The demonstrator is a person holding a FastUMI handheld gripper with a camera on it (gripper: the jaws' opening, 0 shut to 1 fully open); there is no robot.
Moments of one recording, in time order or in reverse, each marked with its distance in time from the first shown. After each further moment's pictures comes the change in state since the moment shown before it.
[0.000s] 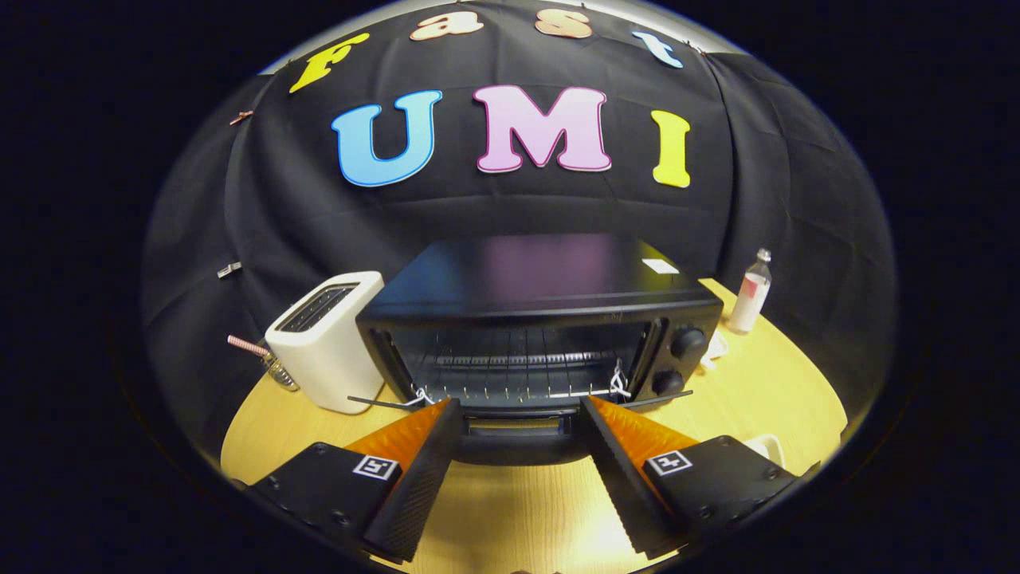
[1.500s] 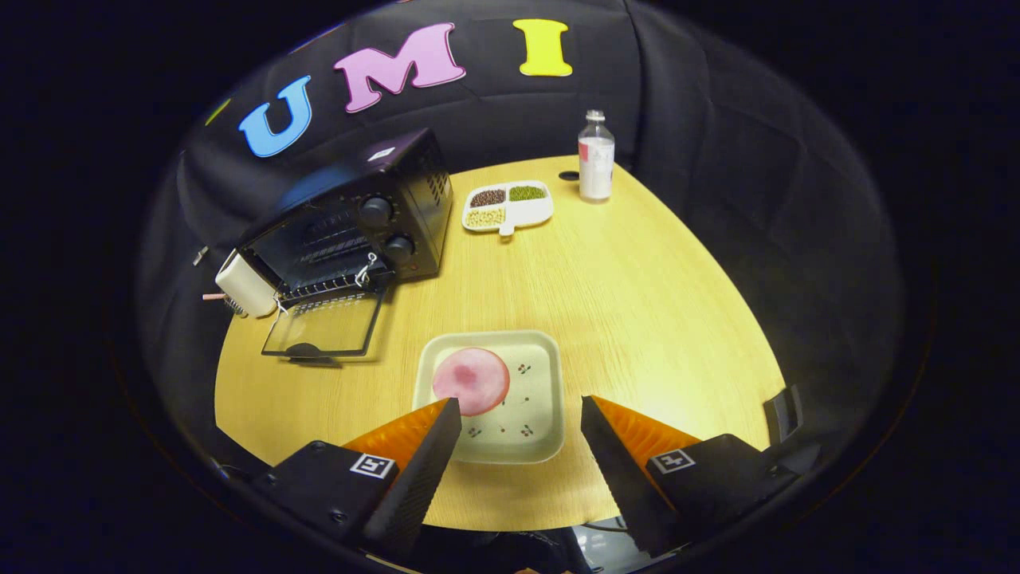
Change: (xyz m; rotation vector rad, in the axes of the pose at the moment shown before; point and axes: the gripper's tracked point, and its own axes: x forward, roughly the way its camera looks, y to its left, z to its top) arm -0.100 -0.308 -0.102 0.156 0.425 -0.019
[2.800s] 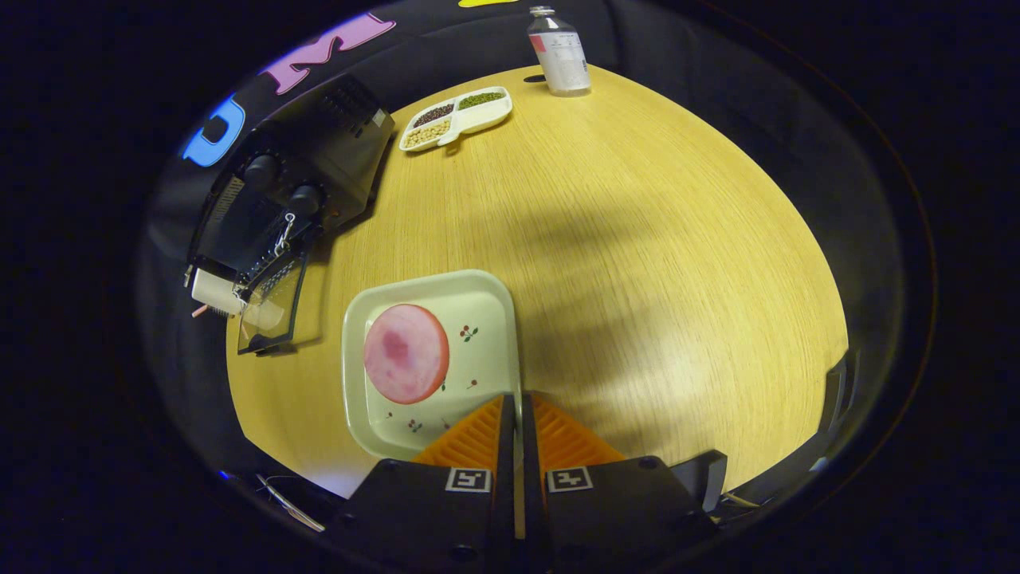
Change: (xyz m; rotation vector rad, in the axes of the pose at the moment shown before) arm 0.069 -0.029 -0.047 0.113 0.286 0.040
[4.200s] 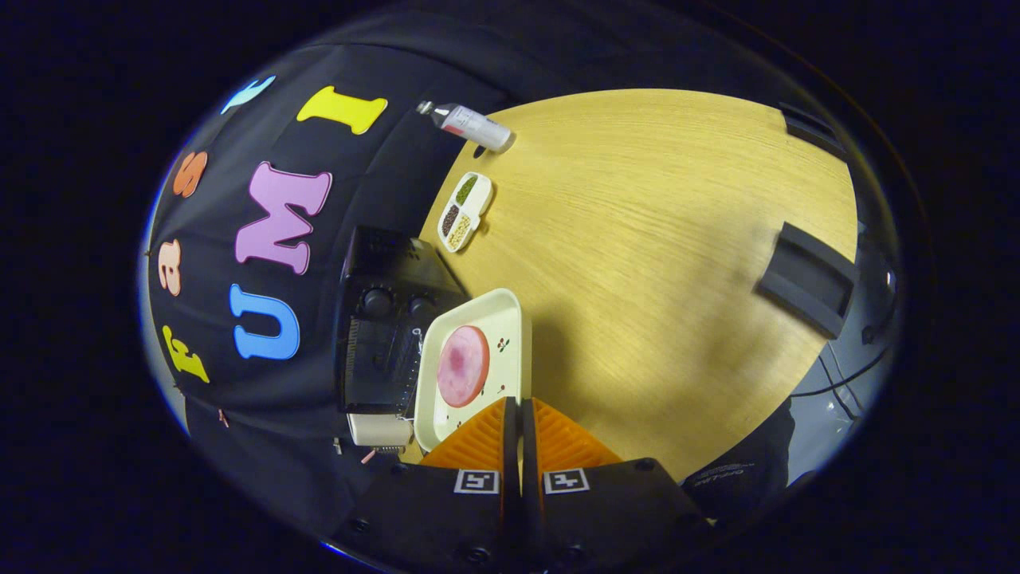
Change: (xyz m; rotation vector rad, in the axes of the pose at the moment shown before) arm -0.081 0.113 -0.009 0.703 -0.281 0.385
